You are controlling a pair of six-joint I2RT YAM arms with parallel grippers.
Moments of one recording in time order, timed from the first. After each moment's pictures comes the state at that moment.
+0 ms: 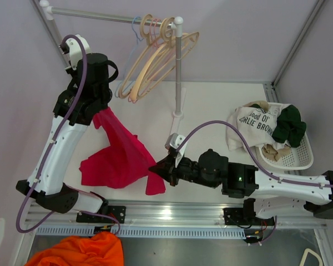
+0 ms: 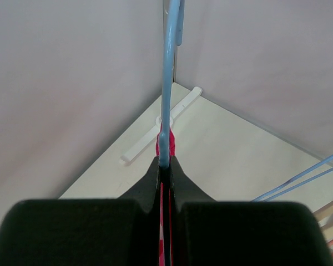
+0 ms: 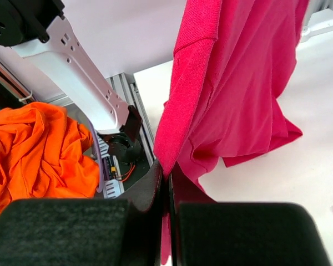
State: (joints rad) left arm -0.47 1.40 1.93 -0.84 -1.07 -0.29; right arm 1.42 1.09 1.07 -0.07 0.15 0.18
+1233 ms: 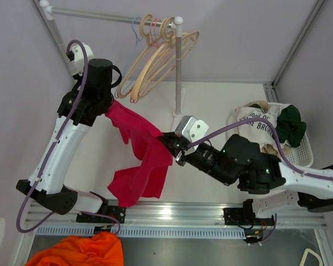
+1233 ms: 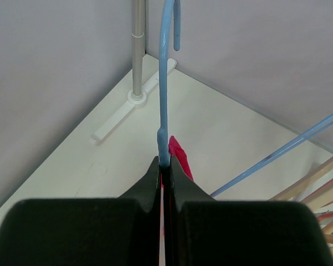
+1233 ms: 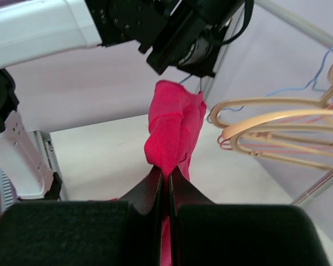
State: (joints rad) left arm -0.46 1.38 1.84 -0.88 -0.94 -0.44; right arm 1.56 1.17 1.56 -0.25 0.51 -0.27
